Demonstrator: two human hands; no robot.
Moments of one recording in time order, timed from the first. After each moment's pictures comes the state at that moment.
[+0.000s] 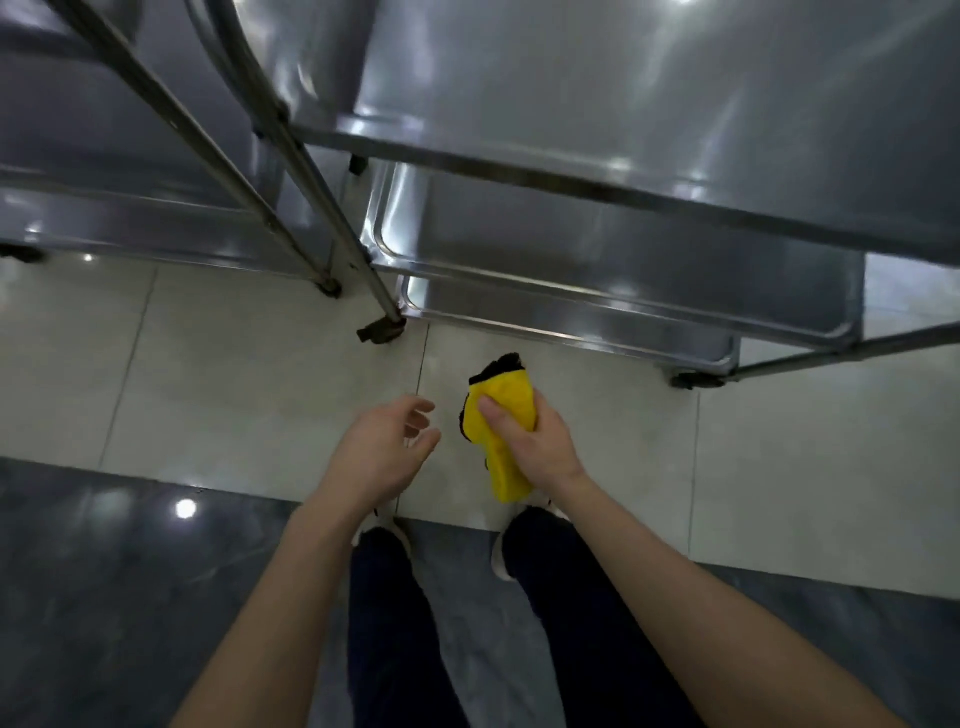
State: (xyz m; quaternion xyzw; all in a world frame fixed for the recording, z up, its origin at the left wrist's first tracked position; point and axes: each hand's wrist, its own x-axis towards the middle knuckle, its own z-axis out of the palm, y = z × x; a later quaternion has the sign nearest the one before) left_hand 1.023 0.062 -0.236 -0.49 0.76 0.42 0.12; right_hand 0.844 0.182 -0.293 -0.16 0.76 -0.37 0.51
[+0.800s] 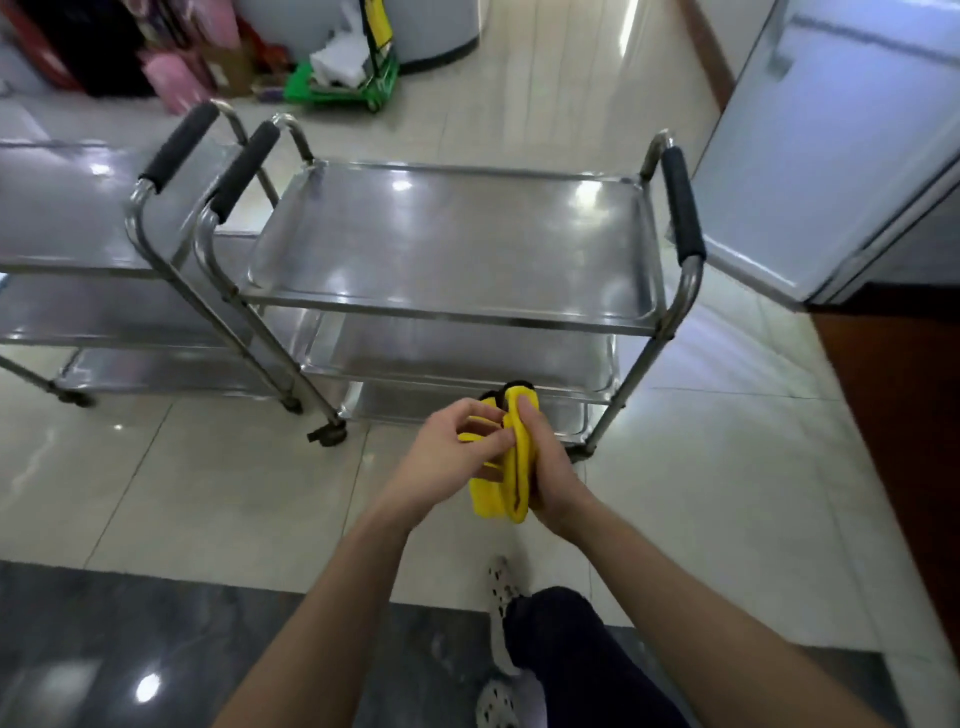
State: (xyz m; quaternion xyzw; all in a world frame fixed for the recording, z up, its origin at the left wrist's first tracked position) left_hand 0.800 0.366 0.025 -0.41 0.63 0.65 -0.12; right_hand 0.678 0.454 -0.022 -0.14 0.53 -0.60 0.58
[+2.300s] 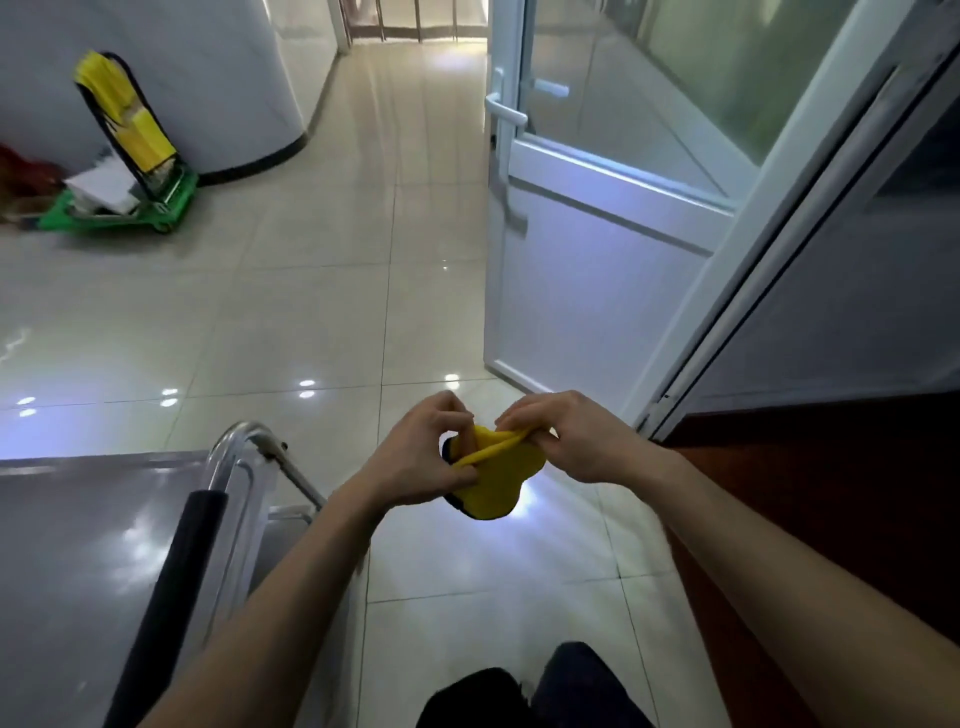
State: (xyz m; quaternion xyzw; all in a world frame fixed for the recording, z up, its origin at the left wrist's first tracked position) left_hand -0.092 0.233 0.028 -0.17 0.90 0.39 -0.06; right_hand -0.283 0.404 0.064 -0.57 0.75 -0.20 0.25
